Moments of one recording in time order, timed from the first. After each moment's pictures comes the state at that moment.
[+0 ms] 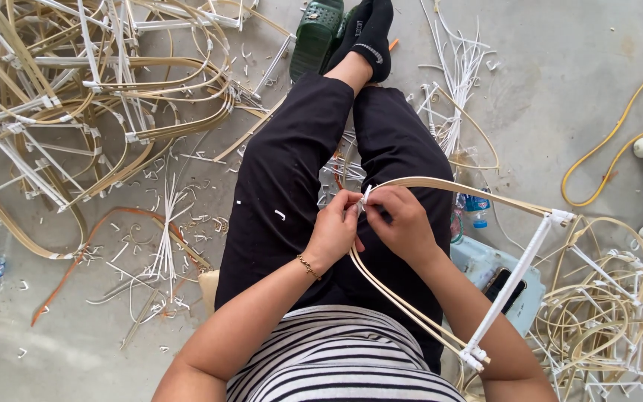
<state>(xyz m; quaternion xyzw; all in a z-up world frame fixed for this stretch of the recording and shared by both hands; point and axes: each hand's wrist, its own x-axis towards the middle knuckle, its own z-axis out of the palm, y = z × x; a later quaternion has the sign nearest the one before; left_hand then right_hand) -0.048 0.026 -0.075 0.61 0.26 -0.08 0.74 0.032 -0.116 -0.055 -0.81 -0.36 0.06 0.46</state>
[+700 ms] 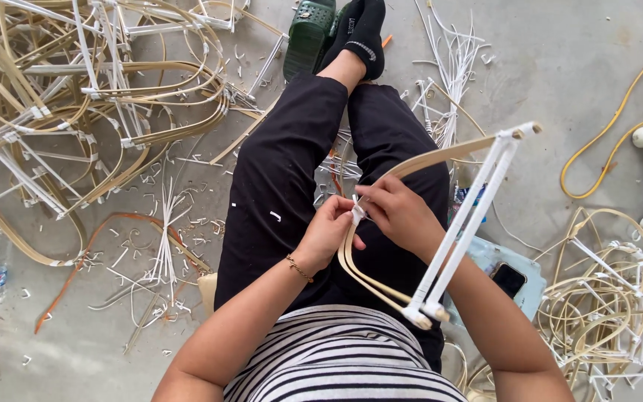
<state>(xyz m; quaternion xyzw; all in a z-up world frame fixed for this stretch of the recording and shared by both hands) -0.050 0.026 -0.110 0.45 0.28 -0.17 0.83 0.052 -0.119 -0.040 -0.84 -0.41 0.13 0.33</state>
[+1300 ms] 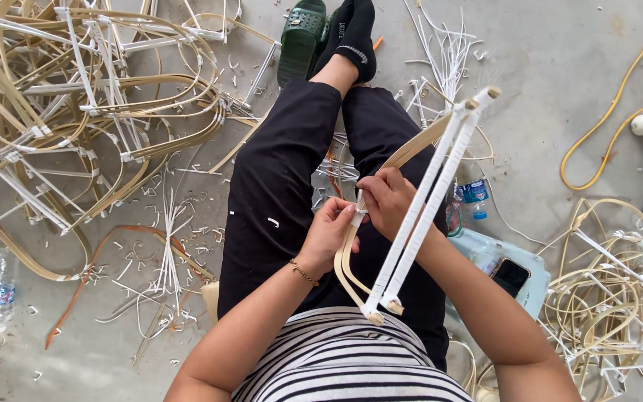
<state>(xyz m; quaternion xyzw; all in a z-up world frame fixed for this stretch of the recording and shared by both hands) -0.048 0.019 -0.121 0.37 0.28 -0.12 0.88 0.053 -0.116 -0.068 -0.85 -0.42 -0.06 0.32</state>
